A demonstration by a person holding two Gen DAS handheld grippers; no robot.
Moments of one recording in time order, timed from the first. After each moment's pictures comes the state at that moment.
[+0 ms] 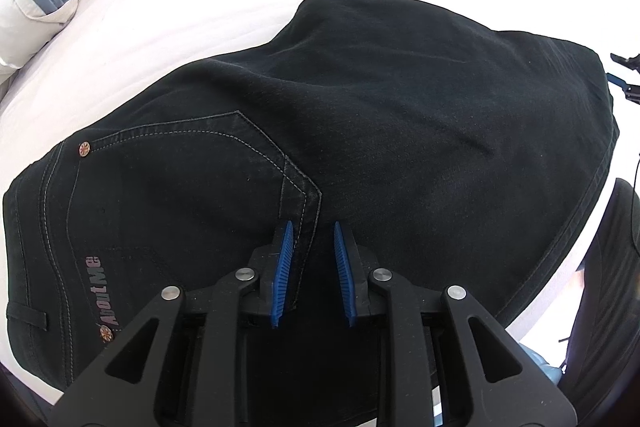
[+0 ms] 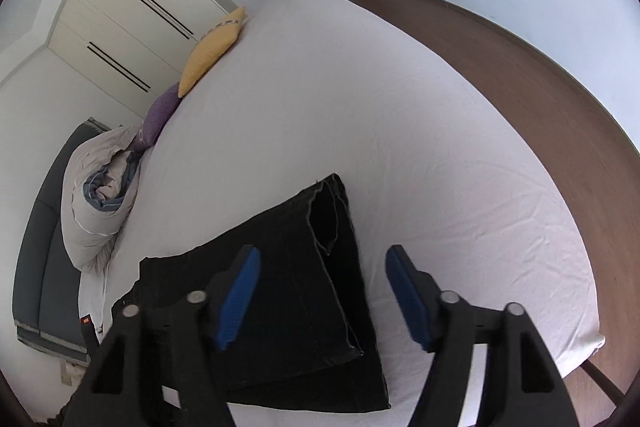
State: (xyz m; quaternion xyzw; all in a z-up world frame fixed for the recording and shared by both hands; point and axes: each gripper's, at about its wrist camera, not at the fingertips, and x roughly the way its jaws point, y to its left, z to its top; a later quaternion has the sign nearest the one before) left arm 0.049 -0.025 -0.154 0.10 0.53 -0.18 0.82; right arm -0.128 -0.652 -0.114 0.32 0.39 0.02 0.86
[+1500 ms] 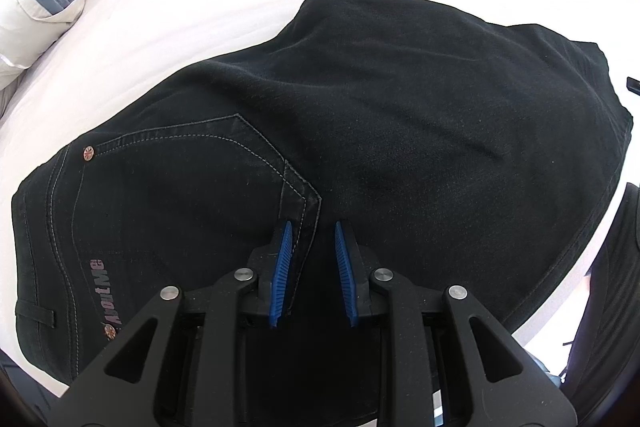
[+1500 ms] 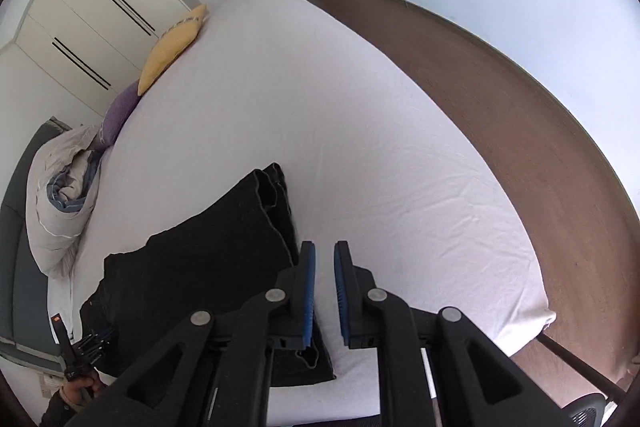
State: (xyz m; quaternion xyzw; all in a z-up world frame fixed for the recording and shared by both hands) left arm 0.056 -0.042 -0.154 0.12 0.54 -0.16 0.82; right arm -0.151 -0.659 -0.106 0.31 0.43 -0.05 0.85
